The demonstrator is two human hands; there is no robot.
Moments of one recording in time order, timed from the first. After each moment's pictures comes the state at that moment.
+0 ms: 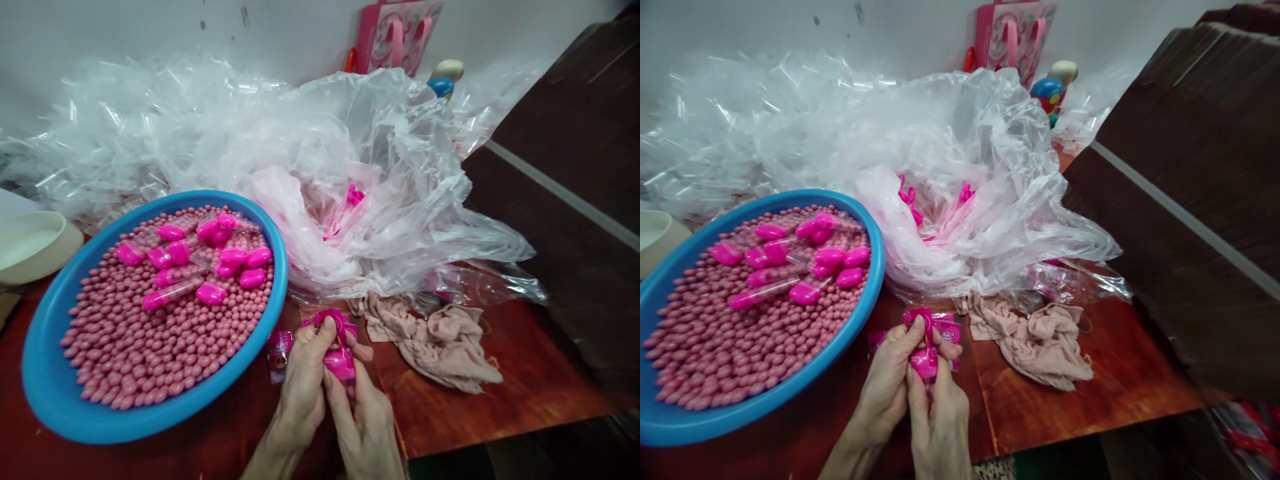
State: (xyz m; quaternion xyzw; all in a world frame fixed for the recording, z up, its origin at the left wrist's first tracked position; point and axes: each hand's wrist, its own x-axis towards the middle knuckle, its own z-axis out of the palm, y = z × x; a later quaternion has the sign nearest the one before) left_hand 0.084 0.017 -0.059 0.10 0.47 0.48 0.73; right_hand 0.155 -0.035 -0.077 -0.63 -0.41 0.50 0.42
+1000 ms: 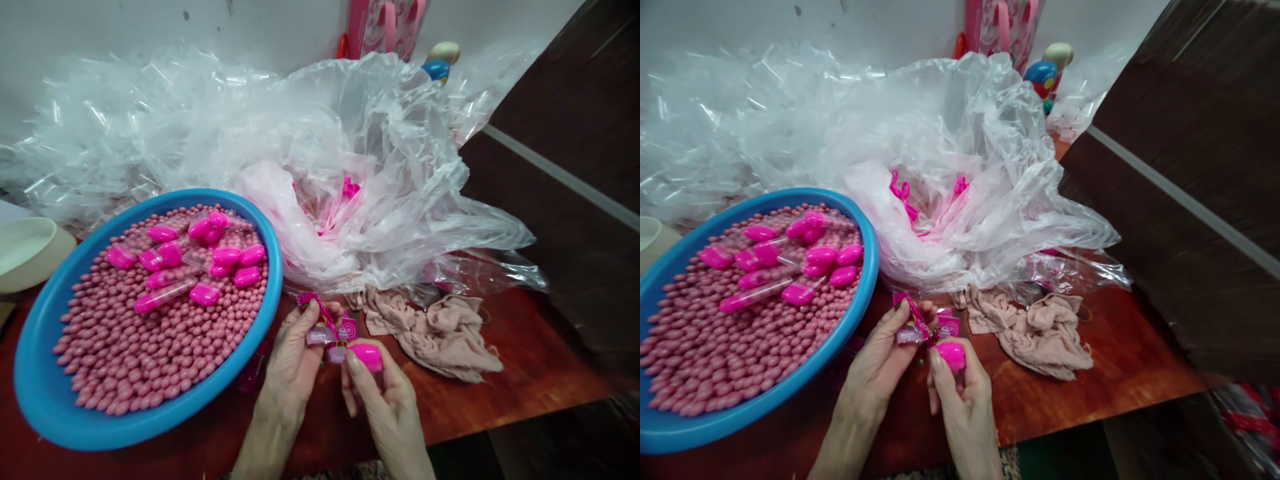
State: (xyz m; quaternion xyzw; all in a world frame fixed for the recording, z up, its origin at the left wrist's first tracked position) left_hand 0.071 0.036 -0.066 -0.01 0.41 0.54 0.73; right_hand 0.170 -0.027 -0.077 -0.58 -0.34 0.57 0.46
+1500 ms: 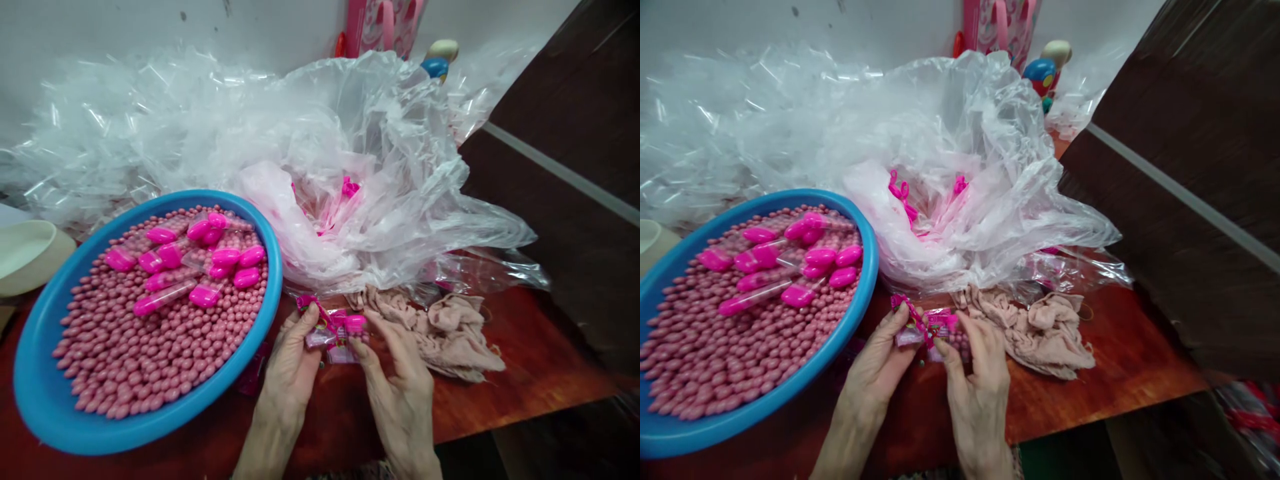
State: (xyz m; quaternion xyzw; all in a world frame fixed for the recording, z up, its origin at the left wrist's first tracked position) left_hand 0.073 0.036 -0.064 -0.04 0.42 0.56 0.71; right_hand 0.182 -0.009 -0.092 -0.66 -0.53 0.25 0.47
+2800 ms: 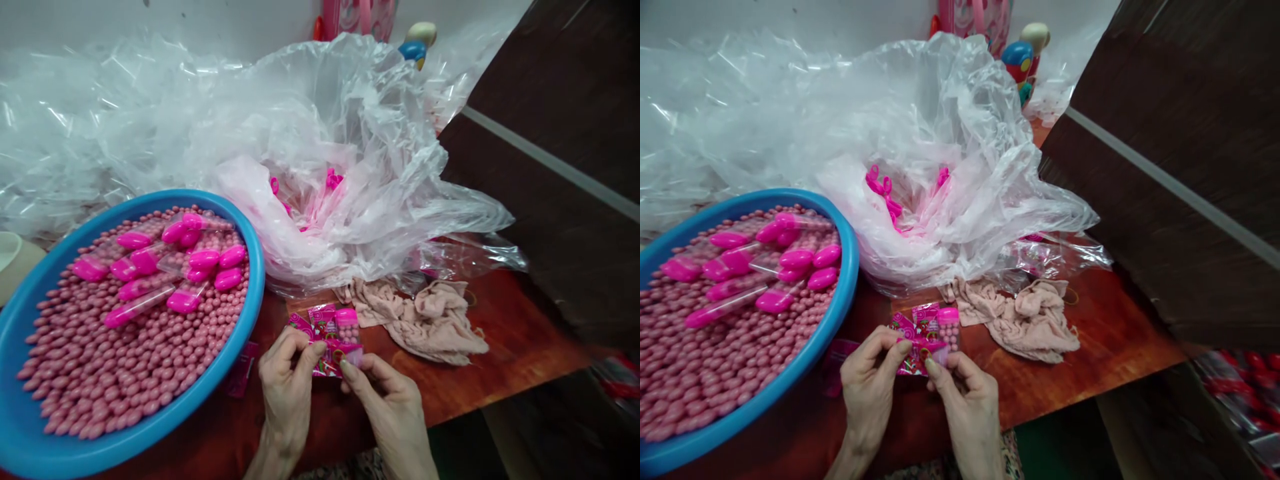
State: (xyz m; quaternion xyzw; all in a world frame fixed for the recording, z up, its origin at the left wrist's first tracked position) left_hand 0.065 -0.002 -0.088 0.45 0.60 0.50 0.43; right_hand 0.185 -0.034 -0.086 -0.64 -0.36 0.51 0.45
